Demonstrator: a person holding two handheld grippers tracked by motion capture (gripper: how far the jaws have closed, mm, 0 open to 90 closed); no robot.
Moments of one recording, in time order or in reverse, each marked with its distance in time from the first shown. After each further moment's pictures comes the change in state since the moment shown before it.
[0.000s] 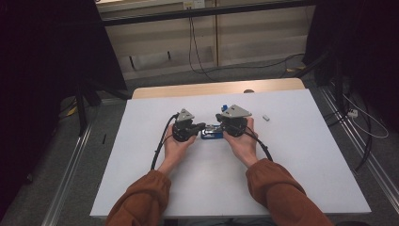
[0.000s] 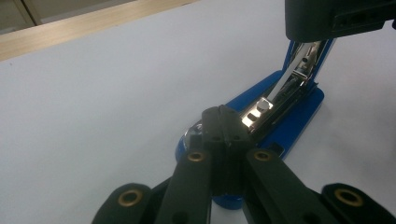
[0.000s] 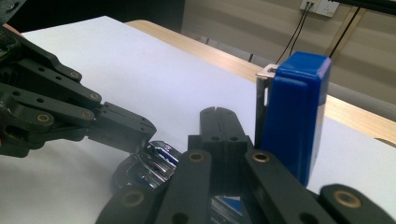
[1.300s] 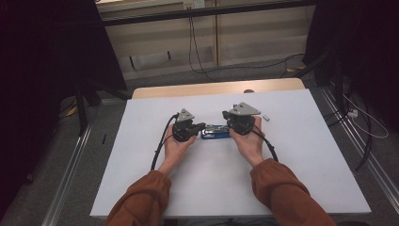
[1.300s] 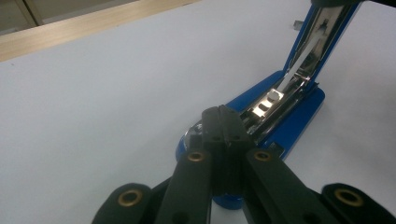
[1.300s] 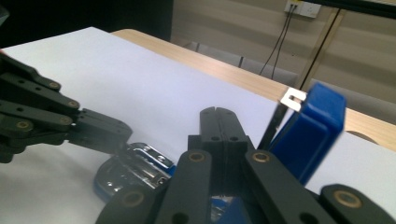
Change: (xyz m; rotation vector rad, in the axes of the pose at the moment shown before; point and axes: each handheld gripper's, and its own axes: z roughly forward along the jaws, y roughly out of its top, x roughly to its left) left arm -0.001 0.000 0.000 -0.001 0.007 0.006; right arm -0.018 0.000 -0.015 -0.027 -0.041 0.050
